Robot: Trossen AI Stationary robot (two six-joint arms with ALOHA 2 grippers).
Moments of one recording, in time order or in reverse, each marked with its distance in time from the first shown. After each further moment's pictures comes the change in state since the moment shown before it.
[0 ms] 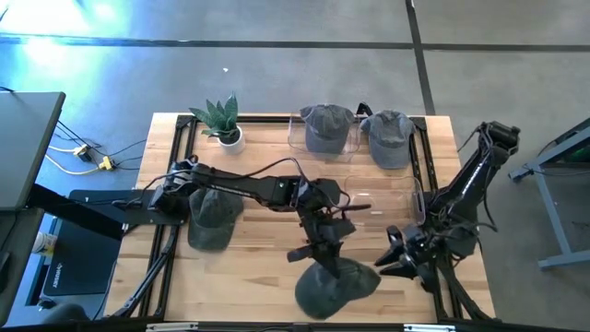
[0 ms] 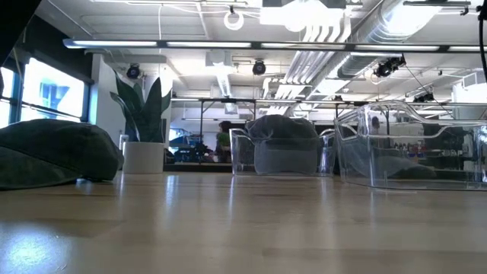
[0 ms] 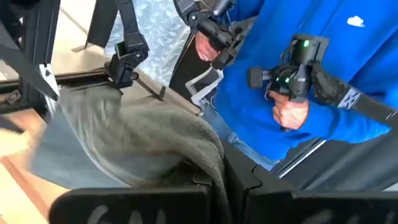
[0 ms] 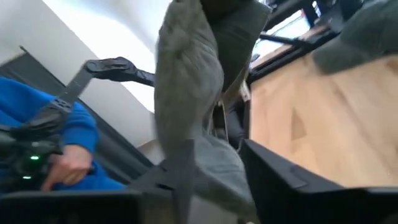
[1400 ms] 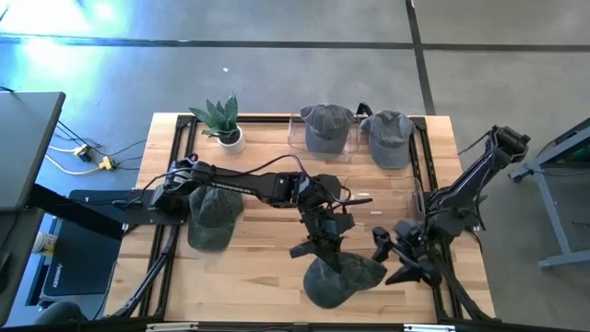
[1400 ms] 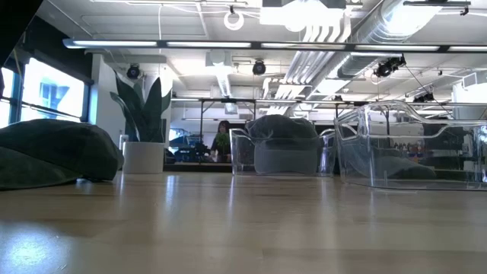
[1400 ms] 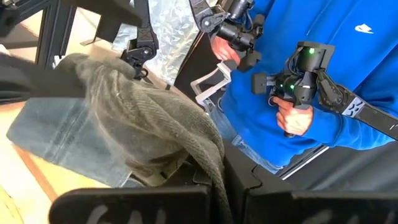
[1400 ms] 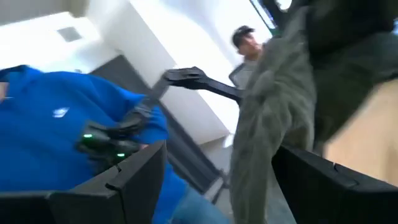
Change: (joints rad) left arm 0.014 -0.001 0.001 -0.027 -0.014 -0.025; right arm -0.212 0.040 0.000 0.274 -0.478 -0.086
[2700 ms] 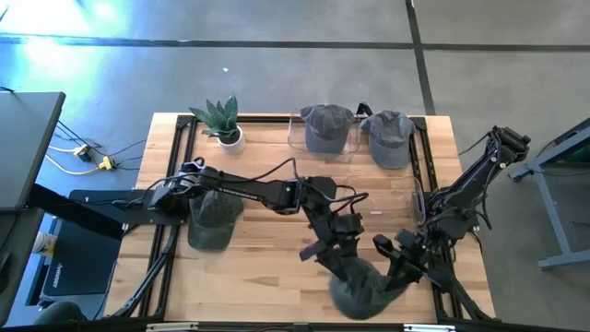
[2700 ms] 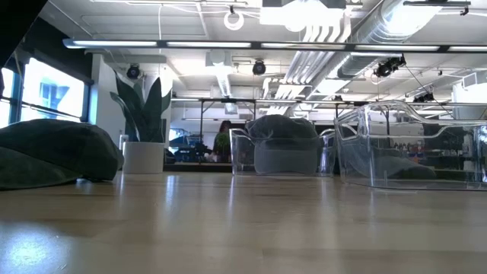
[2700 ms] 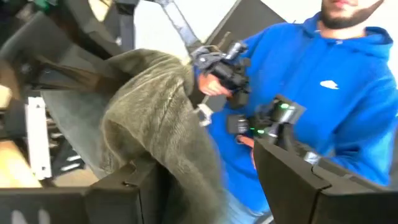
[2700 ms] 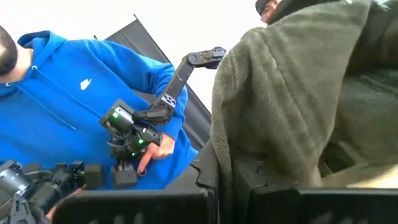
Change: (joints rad) left arm -0.018 0.061 0.002 0.377 -0.032 -0.322; right arm -0.009 -0.002 0.184 -0.263 -0.150 -0.003
